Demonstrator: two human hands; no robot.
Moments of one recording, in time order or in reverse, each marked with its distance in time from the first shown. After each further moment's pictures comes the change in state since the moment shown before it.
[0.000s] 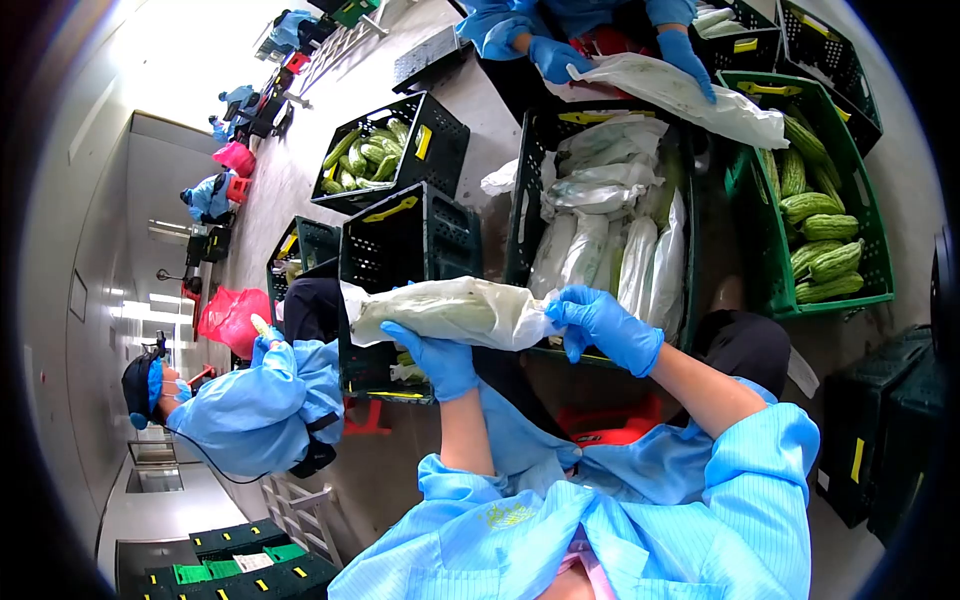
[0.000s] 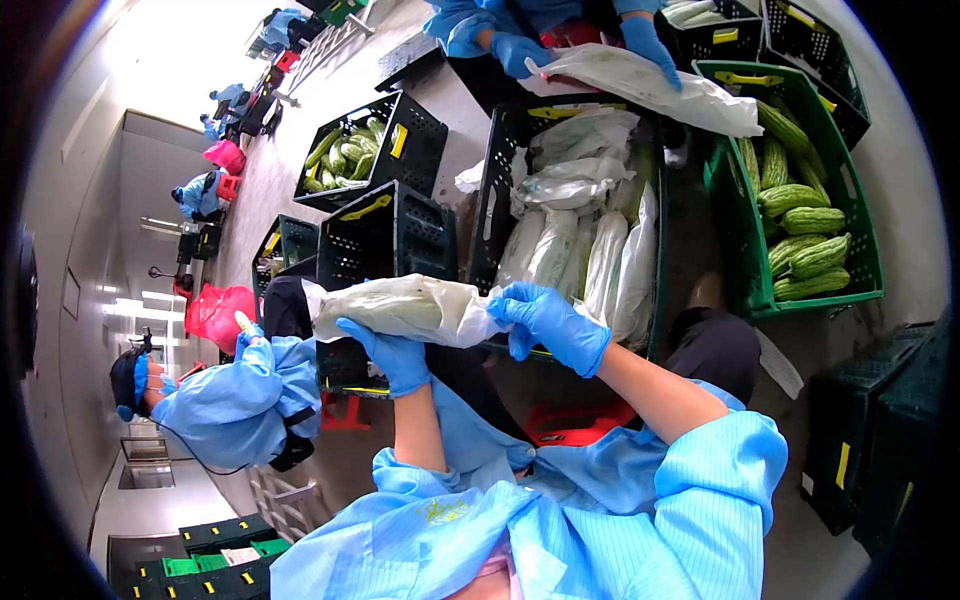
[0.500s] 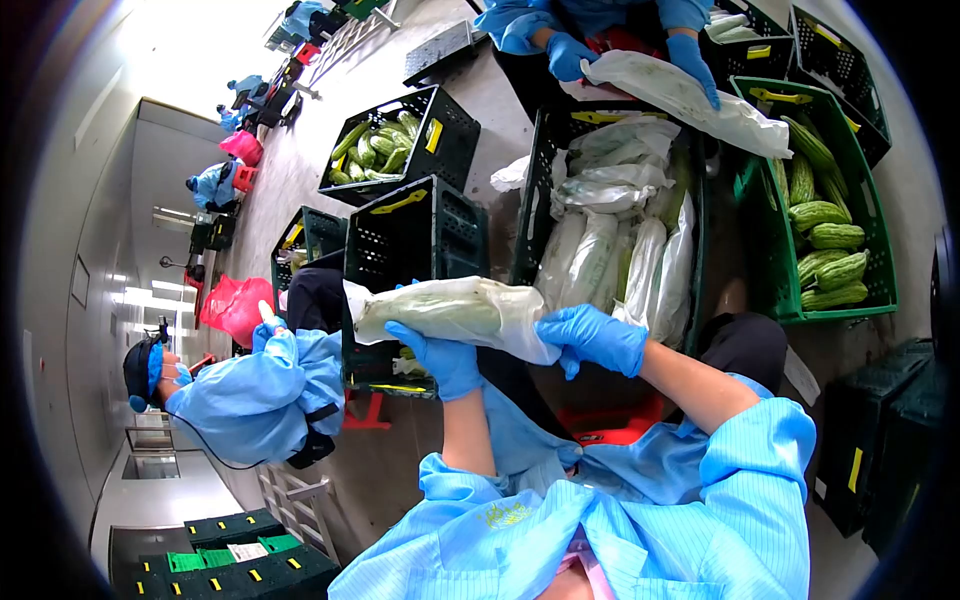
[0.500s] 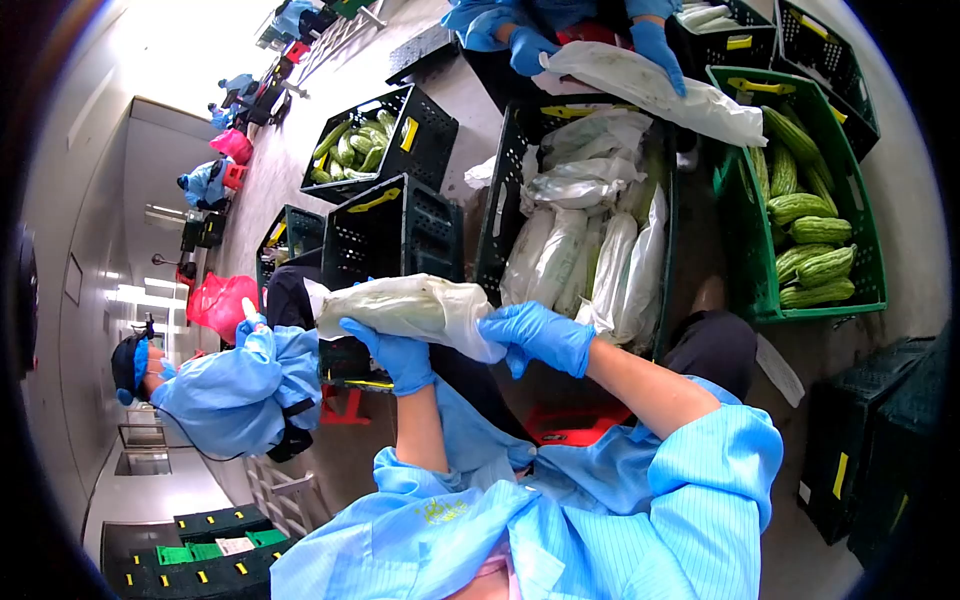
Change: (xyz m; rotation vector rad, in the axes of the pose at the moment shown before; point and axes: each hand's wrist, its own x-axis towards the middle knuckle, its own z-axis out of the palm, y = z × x) left_hand -0.007 0.005 0.002 0.038 -0.023 0.045; right_hand 0.015 0.015 0.013 -0.106 -0.166 0.176
